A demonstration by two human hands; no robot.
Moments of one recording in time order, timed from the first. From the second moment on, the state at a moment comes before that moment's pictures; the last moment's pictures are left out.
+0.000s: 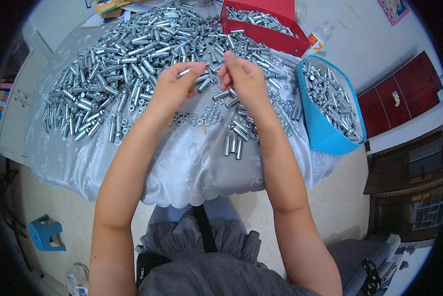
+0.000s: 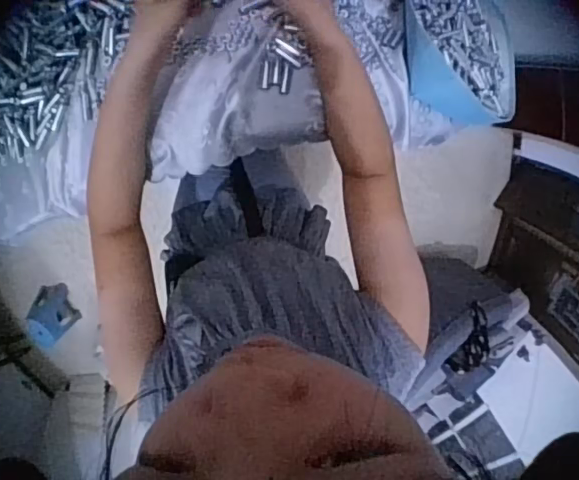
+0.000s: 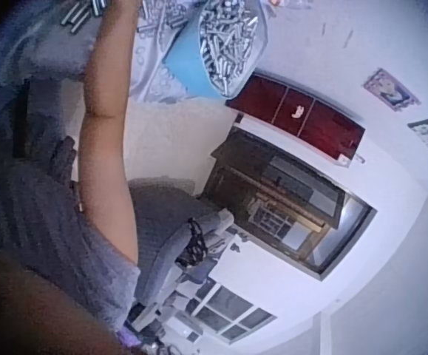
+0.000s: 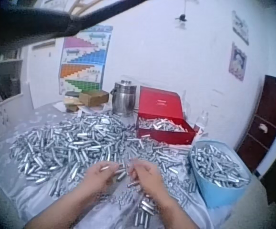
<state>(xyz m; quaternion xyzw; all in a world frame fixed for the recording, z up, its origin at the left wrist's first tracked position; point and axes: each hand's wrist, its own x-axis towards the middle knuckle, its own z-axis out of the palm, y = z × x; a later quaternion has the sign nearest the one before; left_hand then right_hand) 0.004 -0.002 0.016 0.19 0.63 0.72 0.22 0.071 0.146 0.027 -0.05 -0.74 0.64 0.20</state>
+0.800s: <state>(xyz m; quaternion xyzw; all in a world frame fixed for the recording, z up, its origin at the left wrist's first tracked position) -0.004 -0.011 0.026 0.11 0.57 0.80 0.15 0.067 0.164 0.006 -0.05 -0.94 0.20 0.27</state>
